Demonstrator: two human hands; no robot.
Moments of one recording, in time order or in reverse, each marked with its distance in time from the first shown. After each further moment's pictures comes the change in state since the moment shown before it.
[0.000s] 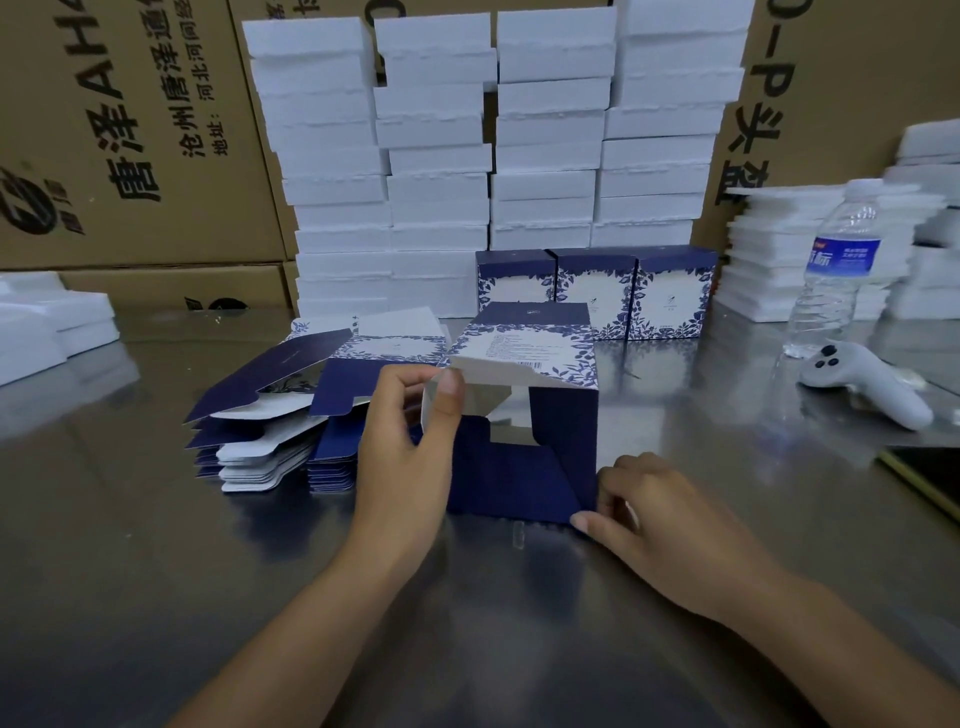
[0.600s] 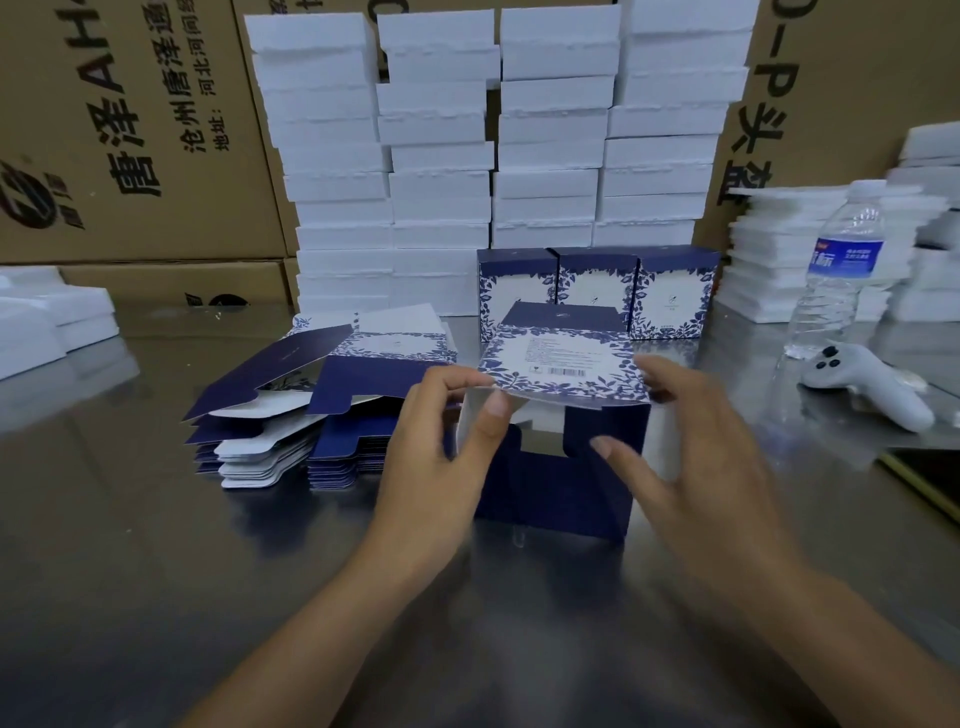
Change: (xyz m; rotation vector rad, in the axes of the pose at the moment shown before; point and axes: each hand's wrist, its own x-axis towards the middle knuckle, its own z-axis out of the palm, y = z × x) left_hand -0.007 0.001 0.004 0.026 -0.180 0.077; right_hand 0.001 -0.010 -0.012 0.193 0.613 -0.031
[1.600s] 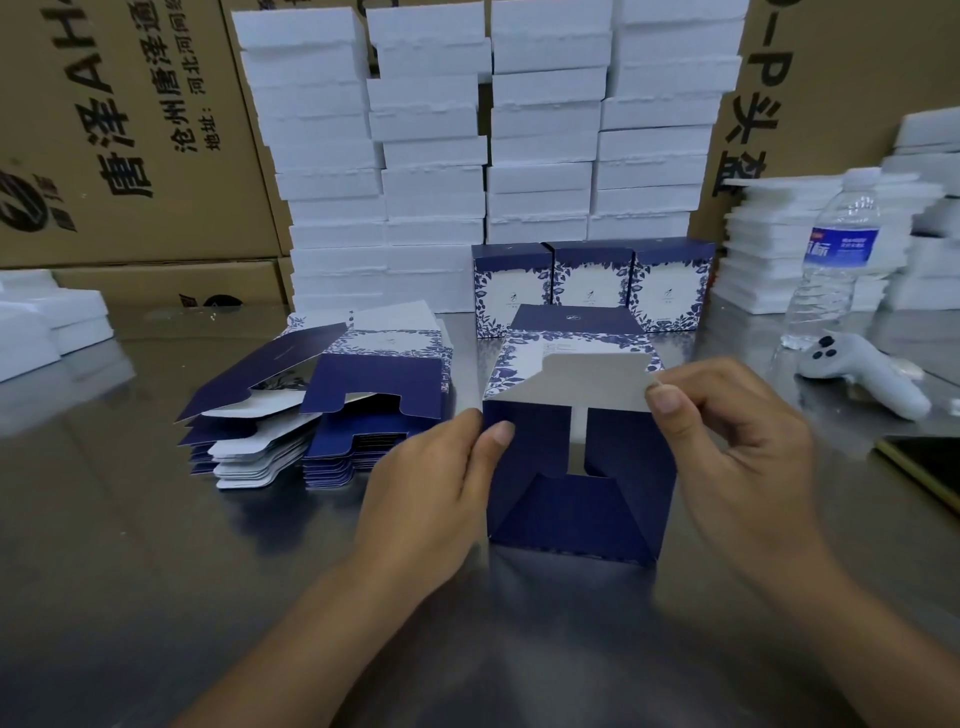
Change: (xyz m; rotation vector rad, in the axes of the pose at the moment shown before) left_hand -0.004 -0.015 -0.002 0.655 -0.043 0.287; right_hand 0.007 0.000 -0.005 0.415 0.272 -0.109
